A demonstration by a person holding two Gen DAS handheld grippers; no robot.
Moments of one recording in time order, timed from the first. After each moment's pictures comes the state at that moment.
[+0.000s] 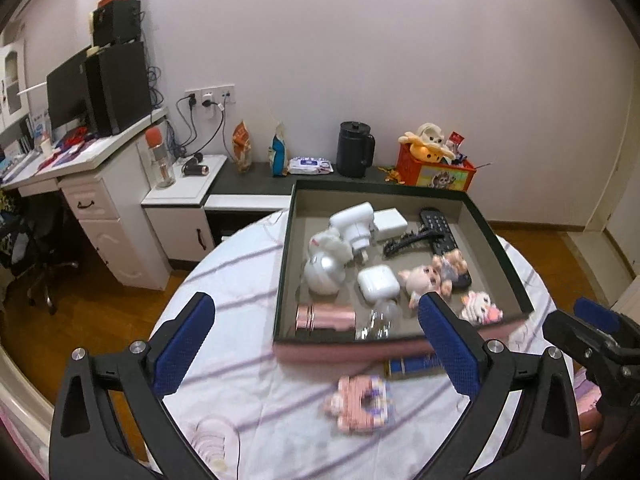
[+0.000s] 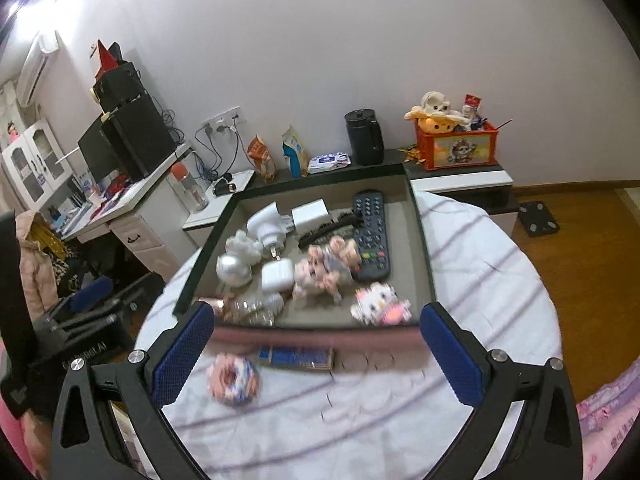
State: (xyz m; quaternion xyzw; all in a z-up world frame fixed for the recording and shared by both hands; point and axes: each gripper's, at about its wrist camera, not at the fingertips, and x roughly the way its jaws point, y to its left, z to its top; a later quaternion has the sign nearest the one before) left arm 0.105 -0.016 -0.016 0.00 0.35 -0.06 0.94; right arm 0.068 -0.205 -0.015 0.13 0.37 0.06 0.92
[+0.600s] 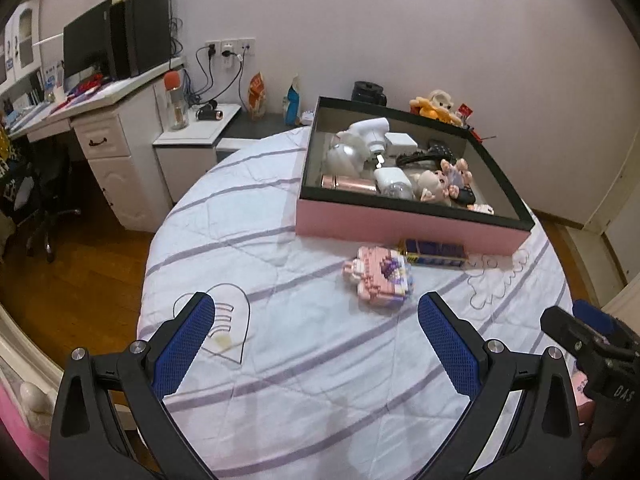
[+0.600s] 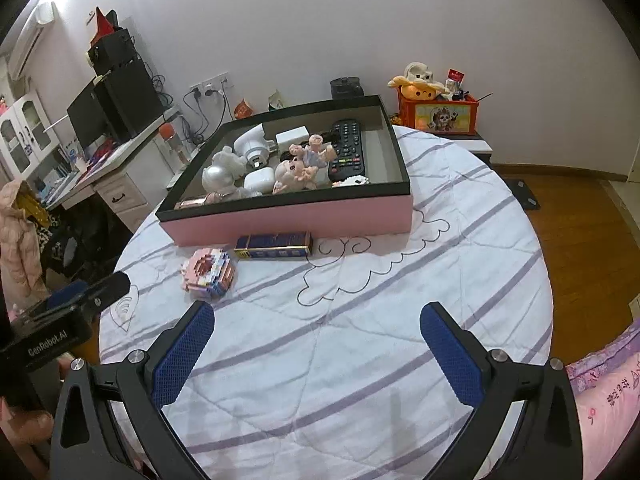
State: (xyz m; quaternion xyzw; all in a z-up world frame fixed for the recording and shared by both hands) left arm 0.031 0.009 -0.072 -0.03 0.40 -0.05 0.91; right arm 0.000 -0.201 -0.064 0.11 0.41 0.04 0.91
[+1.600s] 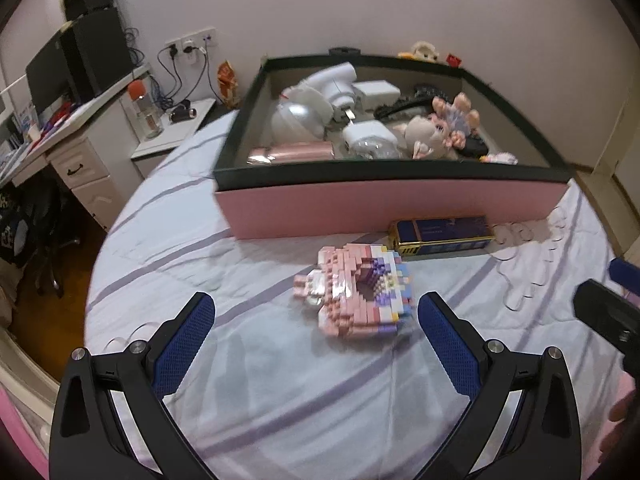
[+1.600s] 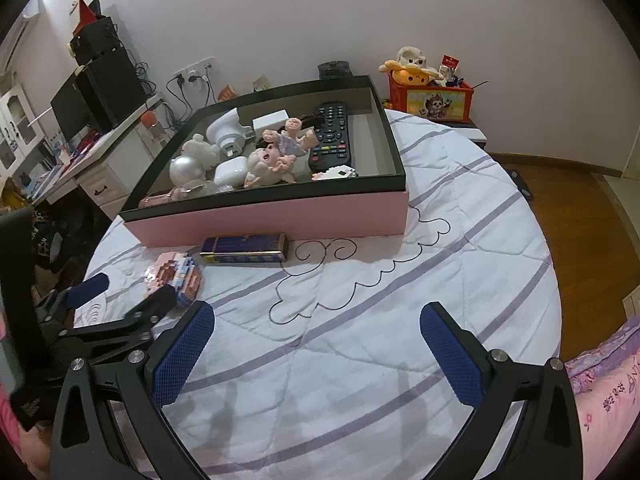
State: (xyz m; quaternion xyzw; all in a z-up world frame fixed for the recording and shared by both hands) left arm 0.092 -0.049 -0.127 0.06 0.44 -0.06 0.90; right arm 0.035 -0.207 -0.086 0.10 0.43 0.02 0.89
